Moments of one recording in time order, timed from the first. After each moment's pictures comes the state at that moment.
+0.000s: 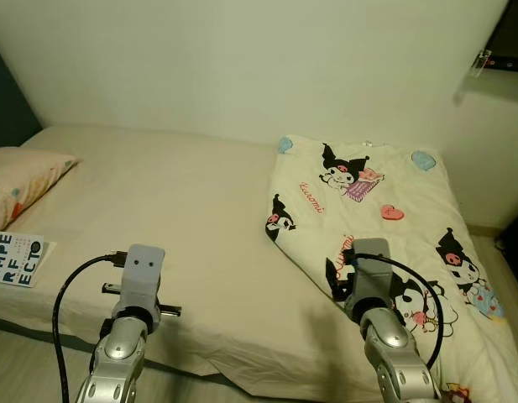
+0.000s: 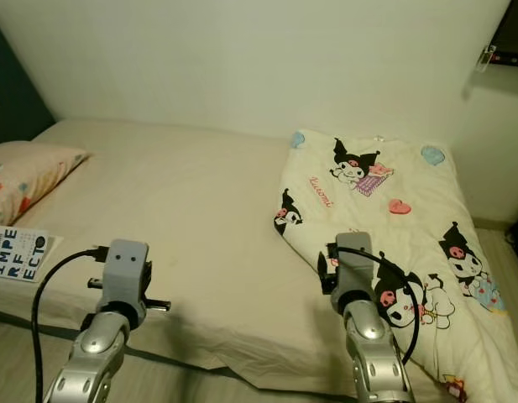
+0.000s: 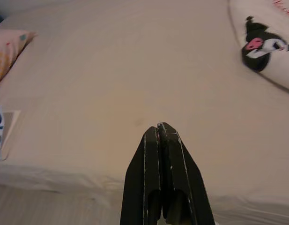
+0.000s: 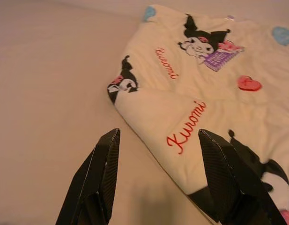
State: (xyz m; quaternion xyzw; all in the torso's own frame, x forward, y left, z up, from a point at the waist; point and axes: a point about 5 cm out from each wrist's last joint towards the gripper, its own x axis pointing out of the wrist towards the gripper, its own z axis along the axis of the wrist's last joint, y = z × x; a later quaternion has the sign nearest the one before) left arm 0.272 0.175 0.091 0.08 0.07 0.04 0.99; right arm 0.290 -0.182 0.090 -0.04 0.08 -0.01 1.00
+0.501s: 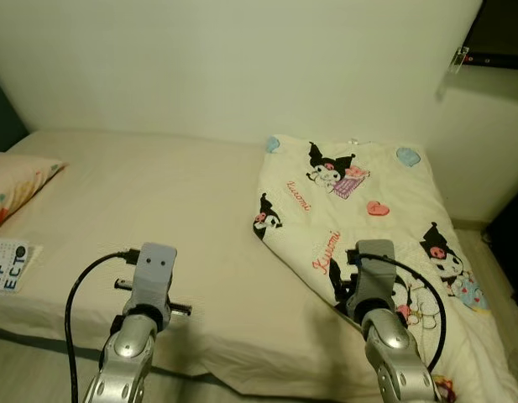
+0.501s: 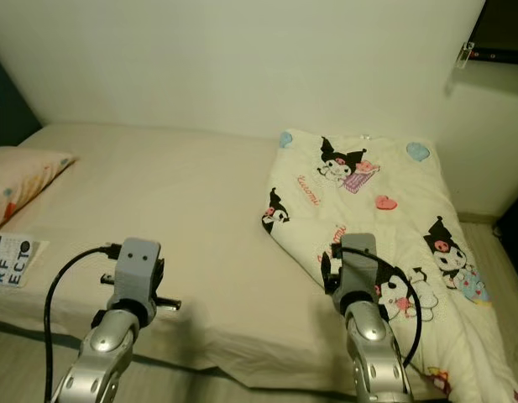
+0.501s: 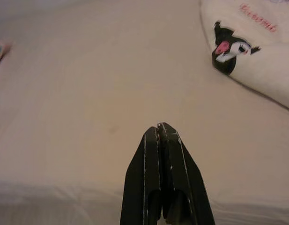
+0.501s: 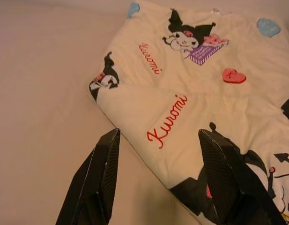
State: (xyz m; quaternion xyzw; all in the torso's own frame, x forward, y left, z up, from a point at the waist) left arm 0.274 0.167 0.092 0.09 0.06 0.02 0.99; right arm 0.287 -0.181 0.087 -0.03 0.08 -0.02 1.00
